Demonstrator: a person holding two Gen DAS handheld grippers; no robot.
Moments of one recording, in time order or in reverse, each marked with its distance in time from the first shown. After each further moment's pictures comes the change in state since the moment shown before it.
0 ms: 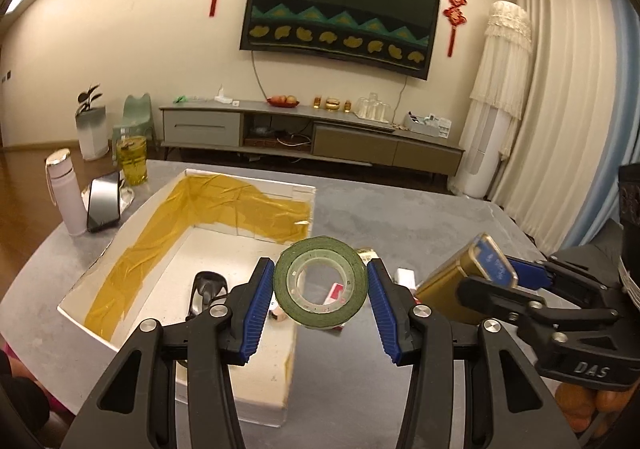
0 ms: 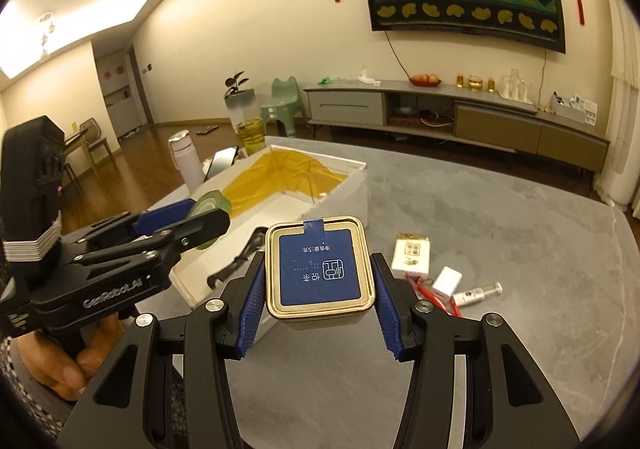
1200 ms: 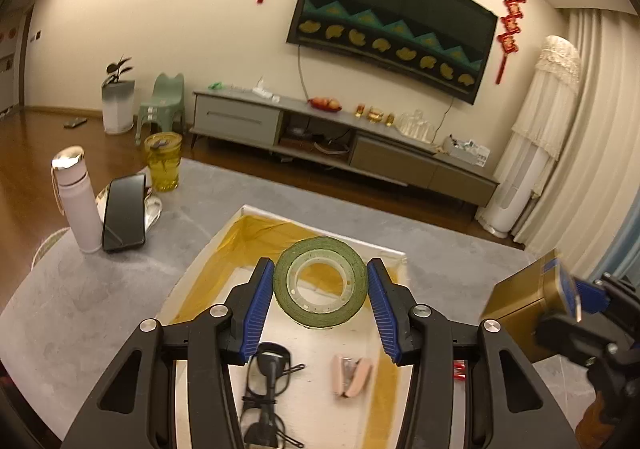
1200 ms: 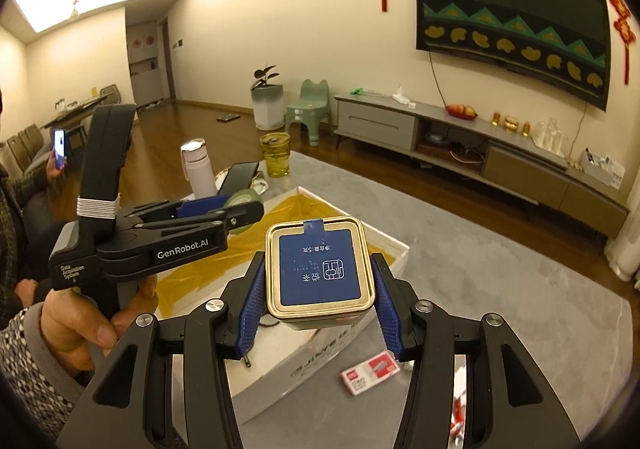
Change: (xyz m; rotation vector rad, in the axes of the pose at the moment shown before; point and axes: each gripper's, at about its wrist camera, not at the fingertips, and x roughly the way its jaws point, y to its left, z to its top) left arm 0.068 0.108 0.070 -0.141 0.013 0.066; right arm 0.079 0.043 0.090 -0.180 -0.001 0.036
